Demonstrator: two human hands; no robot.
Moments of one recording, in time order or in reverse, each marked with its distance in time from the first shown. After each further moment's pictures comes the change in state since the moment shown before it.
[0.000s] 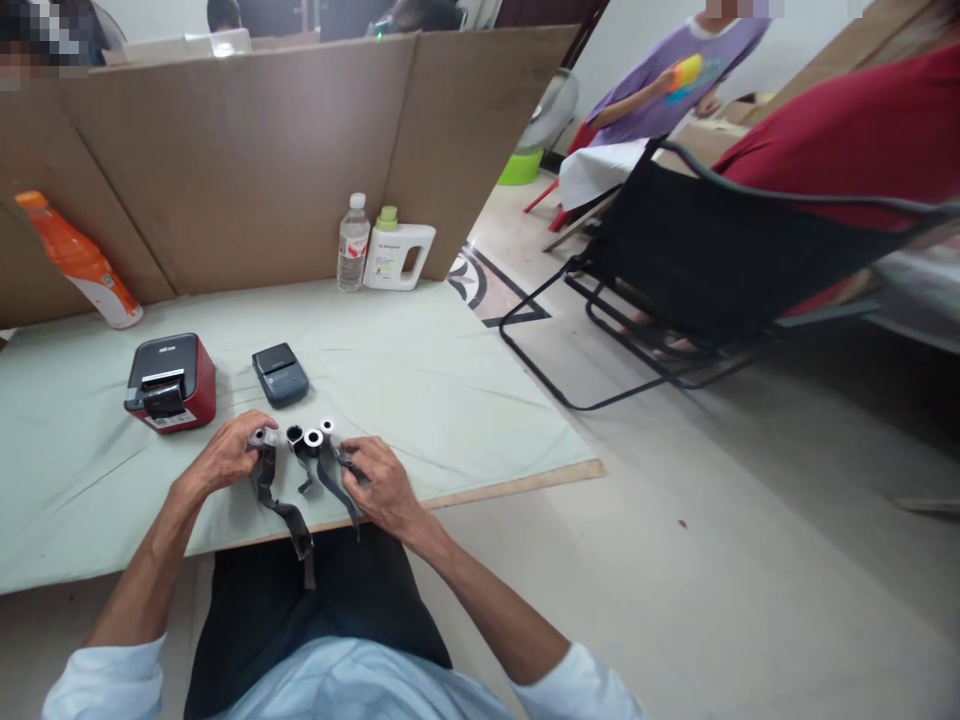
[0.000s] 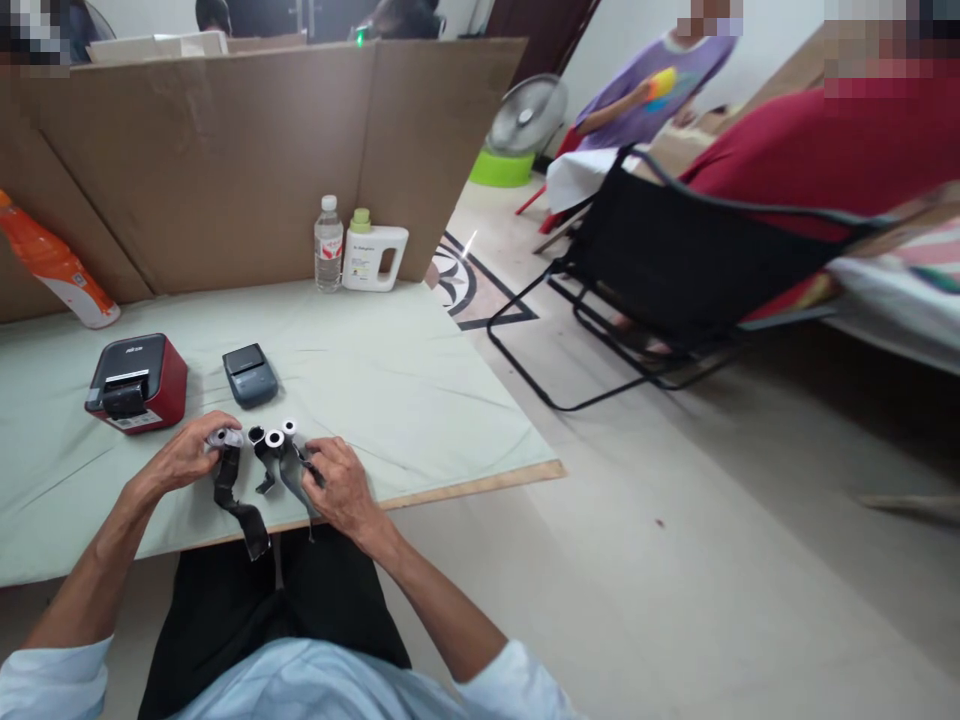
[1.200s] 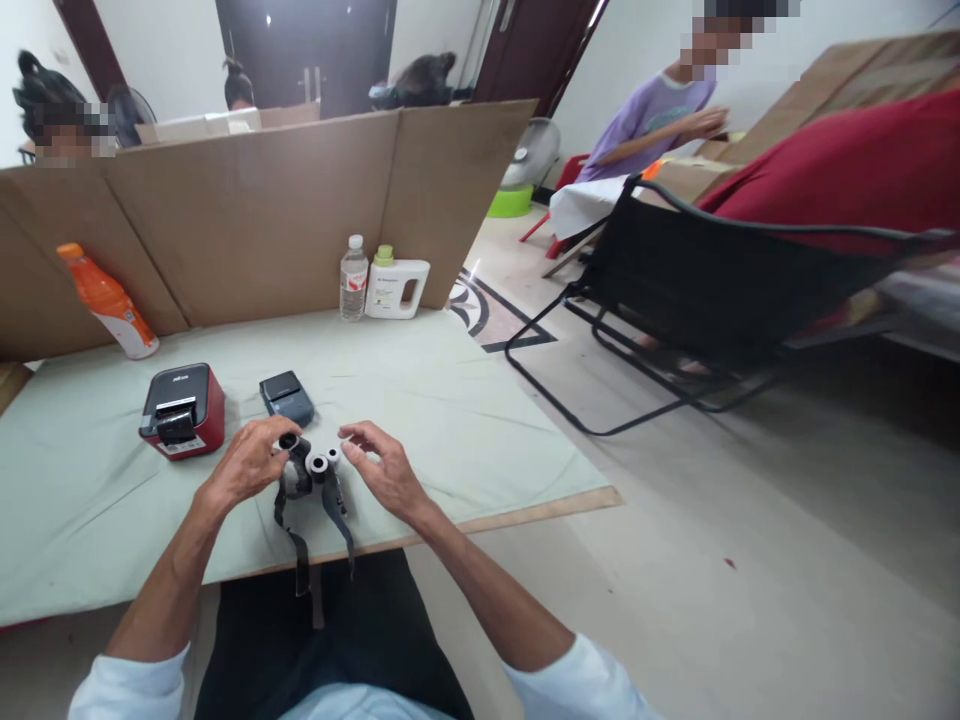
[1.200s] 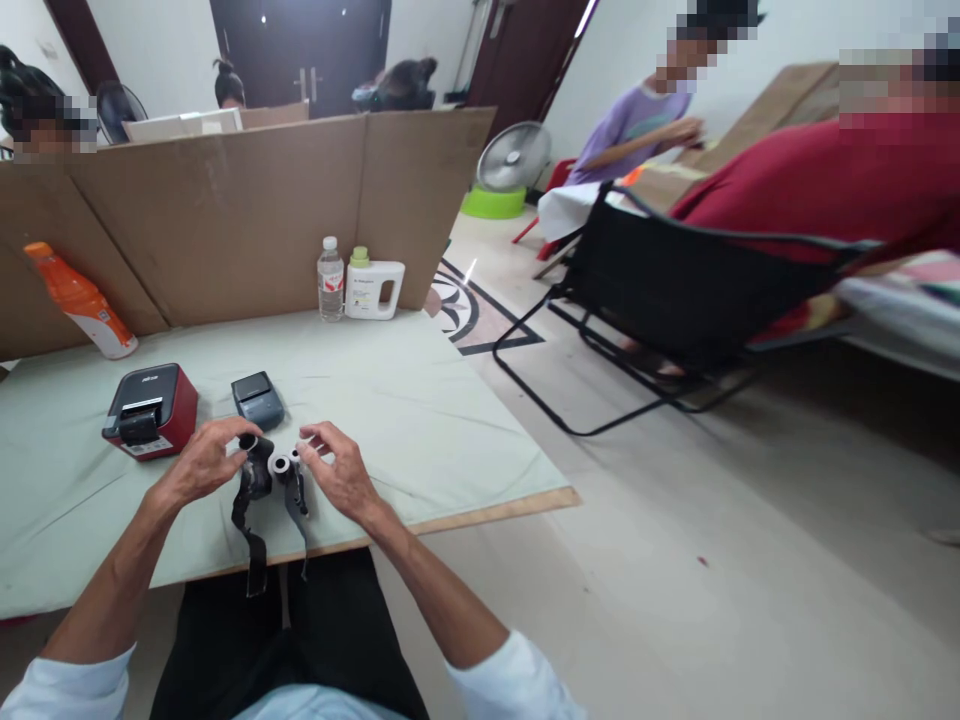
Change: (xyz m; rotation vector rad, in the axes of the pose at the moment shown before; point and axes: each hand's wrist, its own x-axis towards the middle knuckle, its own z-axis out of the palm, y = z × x) left_hand 0.027 0.042 -0.014 0.119 0.119 0.052; right_hand 0.066 -0.013 -0.024 0.540 0.030 0.251
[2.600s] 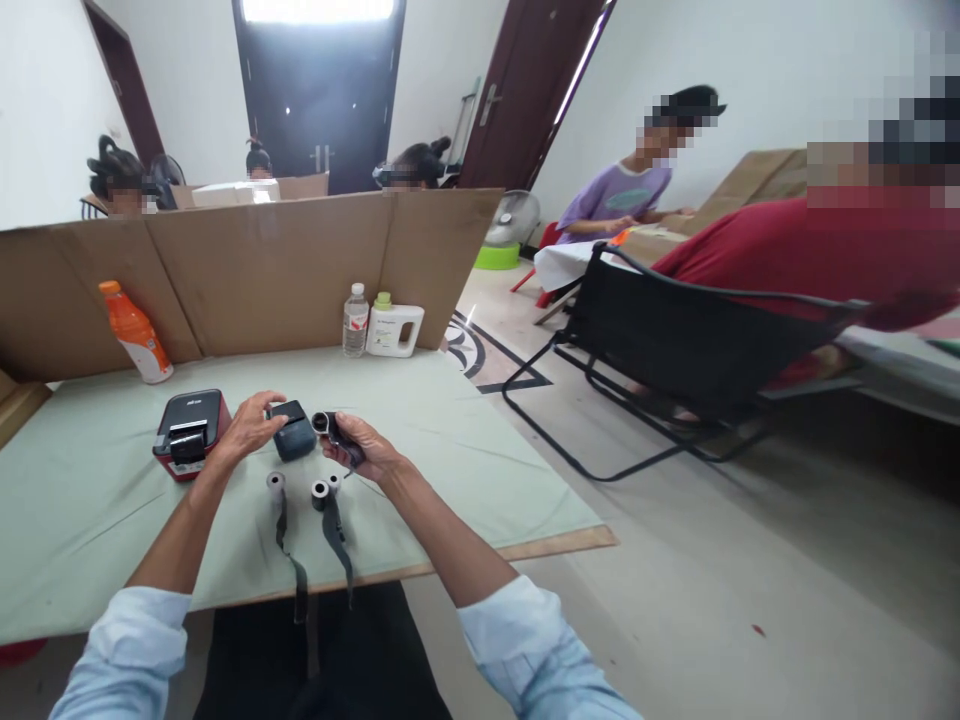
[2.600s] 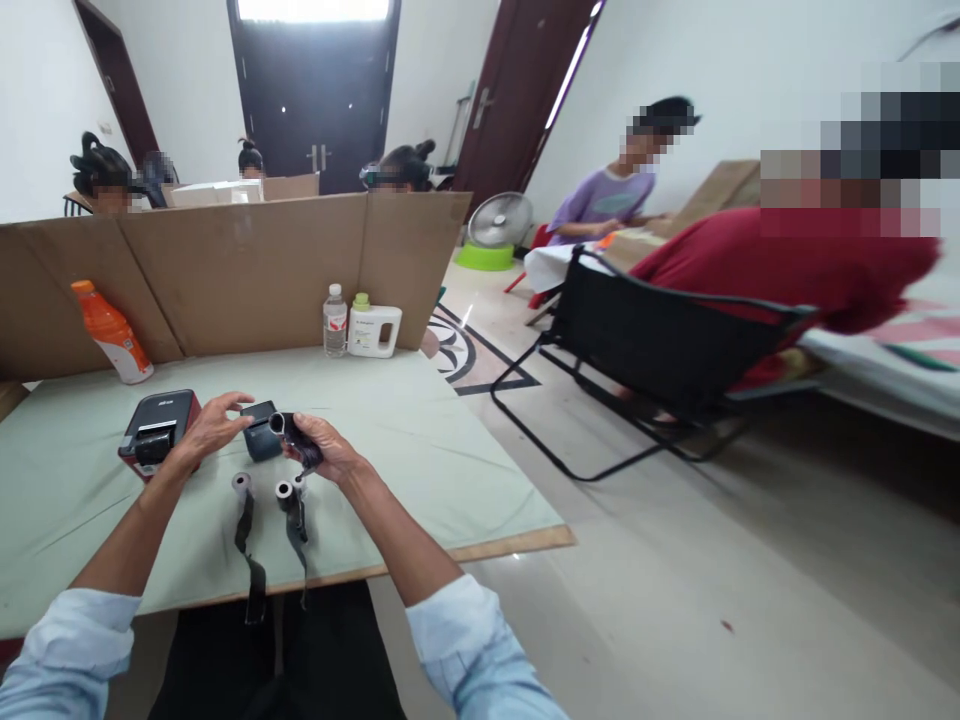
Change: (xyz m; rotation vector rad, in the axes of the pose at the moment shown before) left_hand 0.056 -0.052 -0.020 -0.109 0.201 -0.249; right_hand 0.084 0.005 0.016 0.910 -0.324 0.517
